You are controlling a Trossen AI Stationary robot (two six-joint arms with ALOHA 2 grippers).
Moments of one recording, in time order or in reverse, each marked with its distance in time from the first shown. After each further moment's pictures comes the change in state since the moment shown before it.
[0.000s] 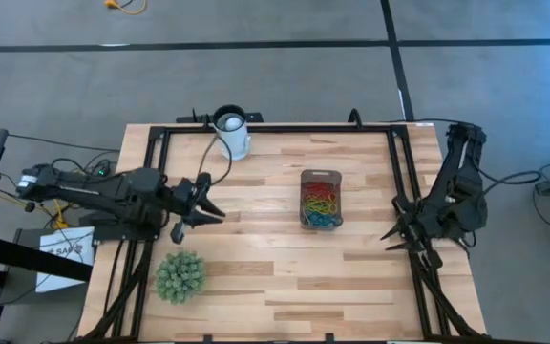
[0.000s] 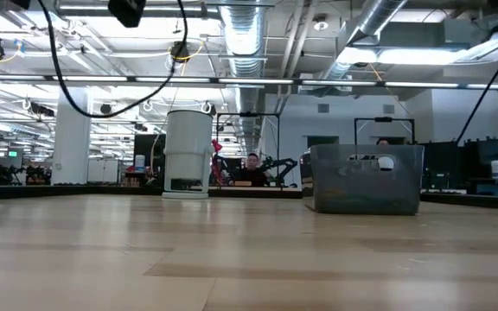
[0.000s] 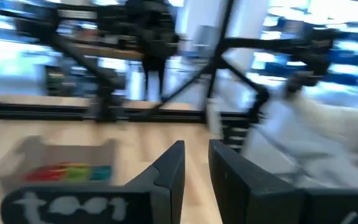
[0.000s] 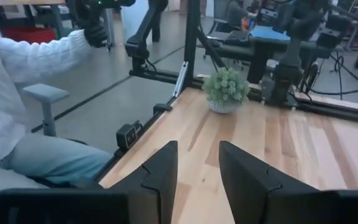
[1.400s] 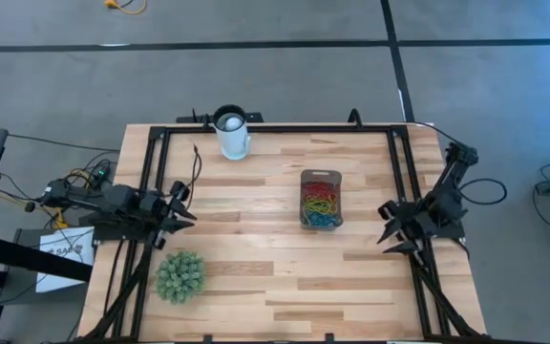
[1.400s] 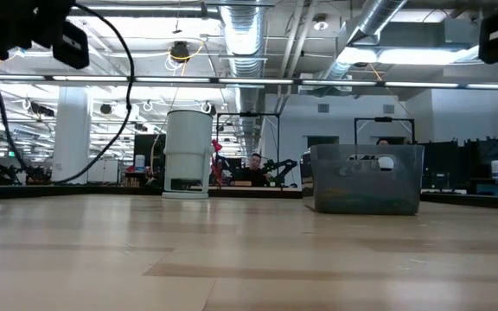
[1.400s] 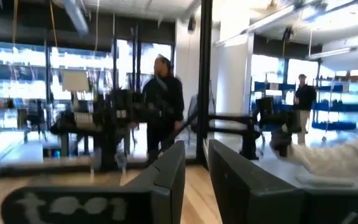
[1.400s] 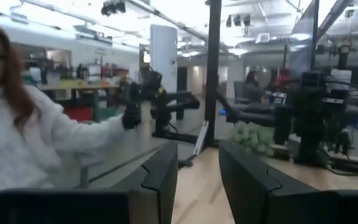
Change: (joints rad) left arm -0.104 -0.700 -0.562 0.213 -0.083 0.098; right arm -0.173 -0.451 -0.572 0.606 -0.285 -0.250
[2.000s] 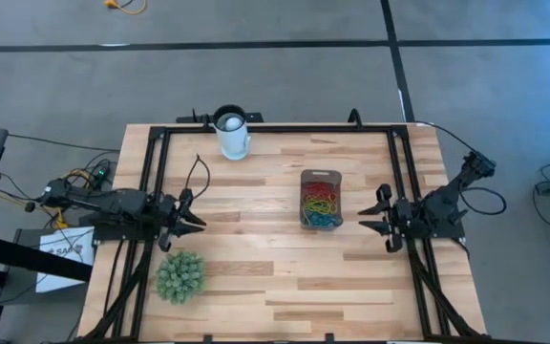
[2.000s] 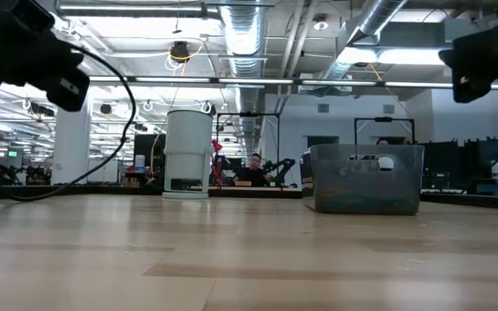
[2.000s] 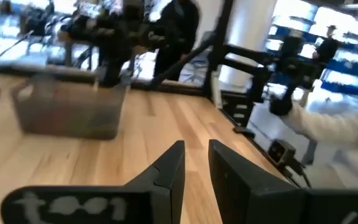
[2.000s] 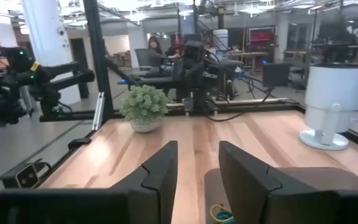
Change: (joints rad) left arm 0.000 0.001 -0.004 -0.311 -0.024 -0.128; right arm -0.268 0.024 0.000 -0.156 0.191 0.153
